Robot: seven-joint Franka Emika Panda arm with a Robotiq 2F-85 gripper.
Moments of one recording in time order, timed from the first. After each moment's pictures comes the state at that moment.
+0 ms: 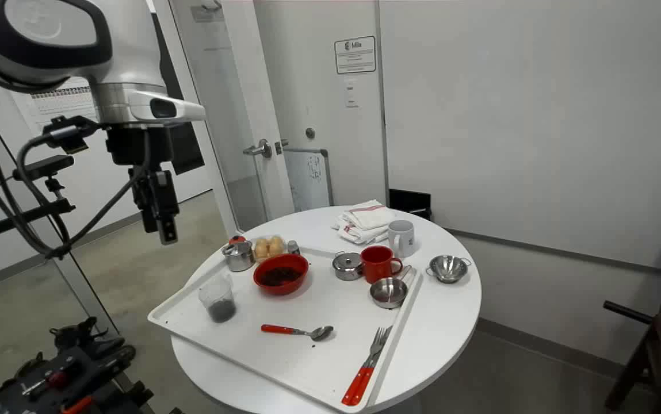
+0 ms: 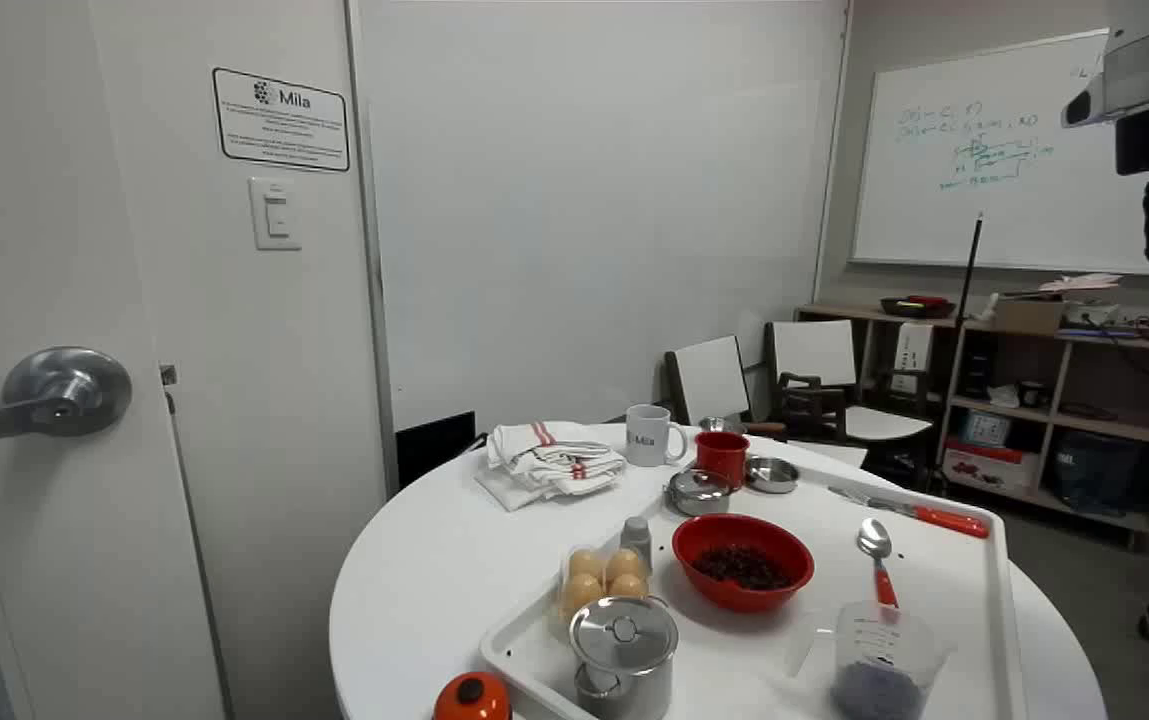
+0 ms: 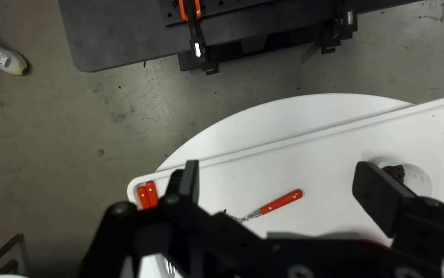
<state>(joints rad) -0.13 -0.53 0.00 -2.63 -0.11 1.93 0.14</state>
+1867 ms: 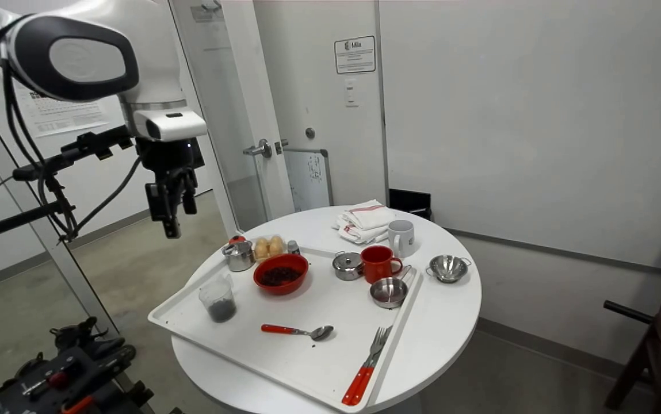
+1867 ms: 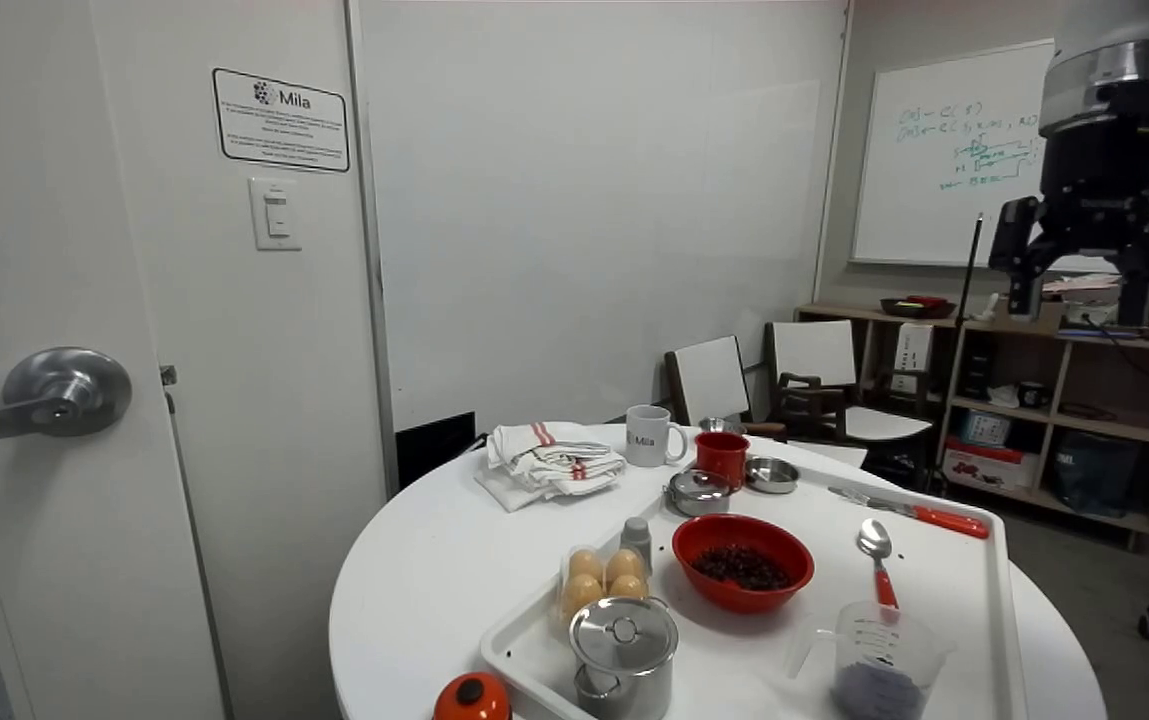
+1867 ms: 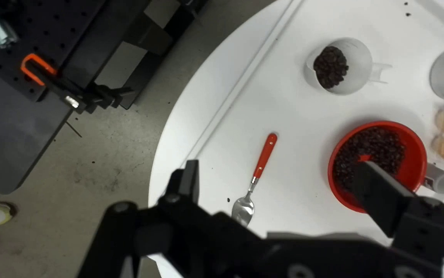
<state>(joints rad) -0.12 -0.40 0.06 -2.61 0.13 2.15 0.76</state>
